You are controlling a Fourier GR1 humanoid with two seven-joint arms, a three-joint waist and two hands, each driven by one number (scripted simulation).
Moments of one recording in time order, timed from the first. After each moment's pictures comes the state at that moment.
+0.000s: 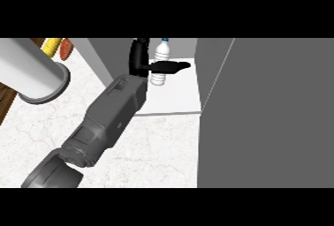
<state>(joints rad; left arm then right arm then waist) -1.17 0.01 -0.18 -0.22 0.54 0.39 -0.69 0.98 -0.18 0.22 -2.45 -0.14 0.31 -0.30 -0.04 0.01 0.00</state>
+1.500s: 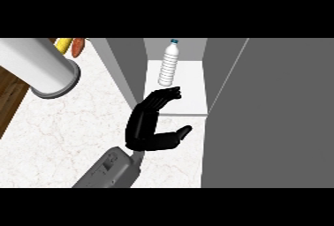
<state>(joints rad) -0.41 0.09 -0.58 -1.27 0.61 0.29 -0.53 0.98 -0.22 0.30 -2.48 -0.06 0.30 -0.26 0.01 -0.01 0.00</state>
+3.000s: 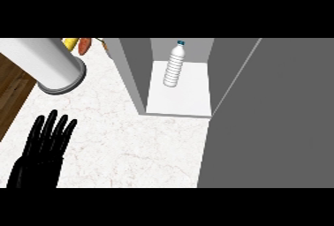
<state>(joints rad) 0.21 0.53 -0.34 -1.83 0.84 0.09 -0.50 0.81 -0.52 0.62 -2.50 0.05 0.43 -0.19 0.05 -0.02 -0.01</state>
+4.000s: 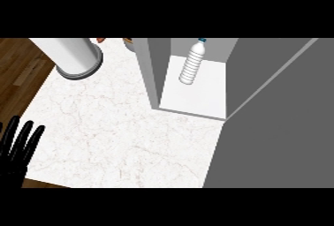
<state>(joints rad) 0.32 0.69 -0.20 -1.88 0.94 -0.13 -0.51 0.66 -0.48 0.66 -2.49 0.00 0.38 -0.07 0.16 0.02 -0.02</state>
